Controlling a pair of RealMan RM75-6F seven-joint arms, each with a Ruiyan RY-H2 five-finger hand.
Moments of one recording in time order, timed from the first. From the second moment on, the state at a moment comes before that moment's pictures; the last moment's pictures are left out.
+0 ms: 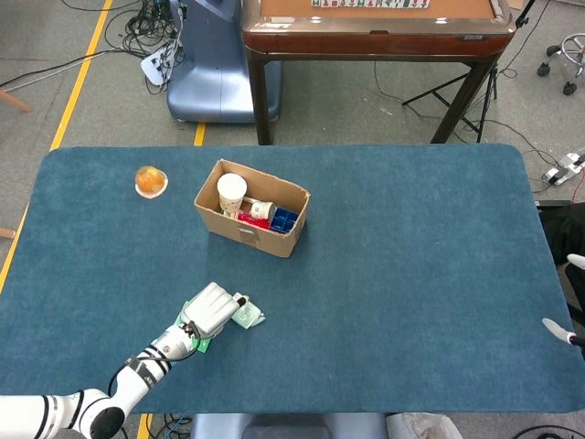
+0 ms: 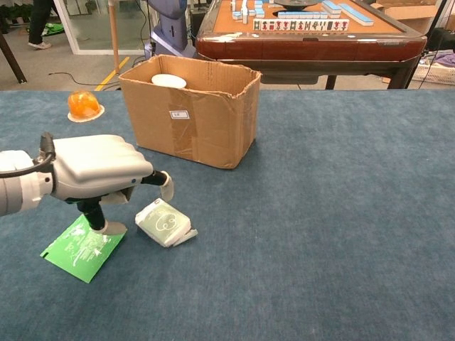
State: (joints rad) left arm -0.78 -1.41 -0.04 -1.80 1.06 0.90 0.90; right arm 0.01 -0.82 0.06 -1.67 -1.48 1.50 0.54
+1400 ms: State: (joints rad) left arm -1.02 -1.55 0.03 -1.73 0.70 0.96 1.00; right arm -0.02 -0.82 0.07 -1.65 -1.48 1.52 0.59
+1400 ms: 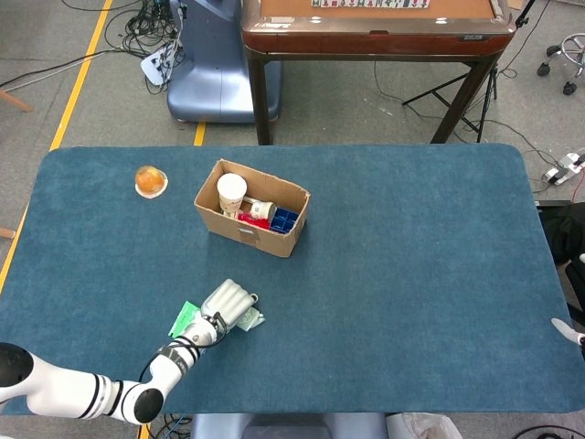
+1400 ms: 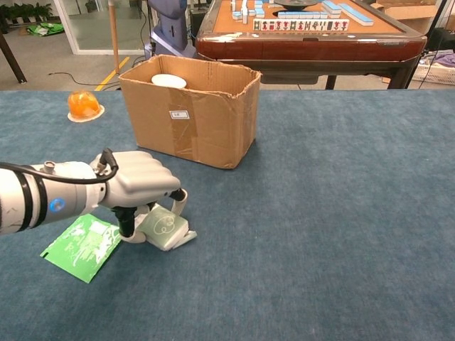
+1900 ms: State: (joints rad) left arm -1.01 -1.55 0.06 -1.71 0.77 0.96 0.93; right arm -0.02 -0.82 0.07 -1.65 -1.48 1.52 0.60
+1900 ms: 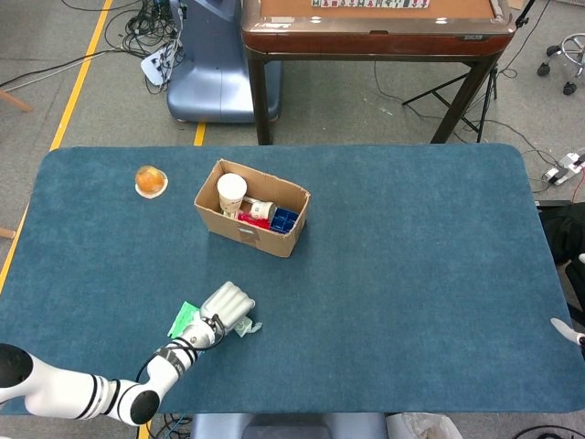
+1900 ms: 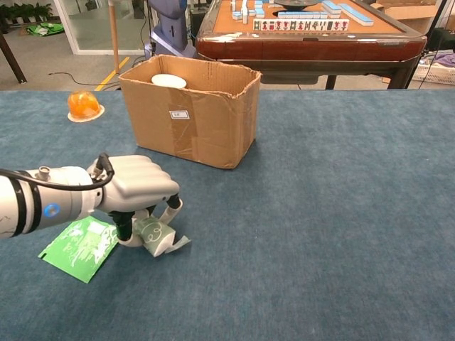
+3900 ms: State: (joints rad) left arm -0.95 -1.47 -0.27 -1.80 0.95 1.44 0.82; right arm -0.01 -0.82 0.06 -1.67 -1.50 1.50 0.56
